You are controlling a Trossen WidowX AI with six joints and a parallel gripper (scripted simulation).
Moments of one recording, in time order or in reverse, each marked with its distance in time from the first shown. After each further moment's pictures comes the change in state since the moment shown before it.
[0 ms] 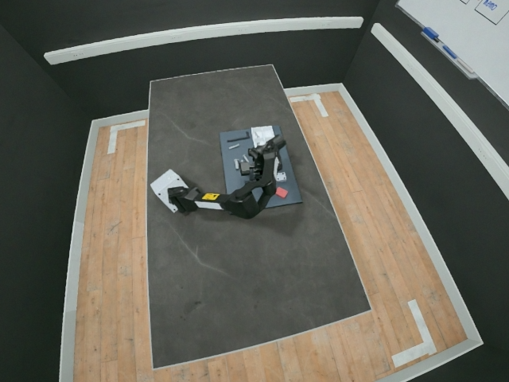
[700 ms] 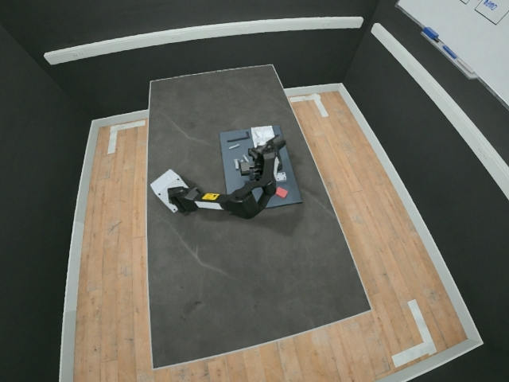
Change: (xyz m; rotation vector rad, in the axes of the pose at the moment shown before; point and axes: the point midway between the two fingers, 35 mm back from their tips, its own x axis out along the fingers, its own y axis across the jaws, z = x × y) arm 0.000 0.000 0.000 0.000 0.000 0.000
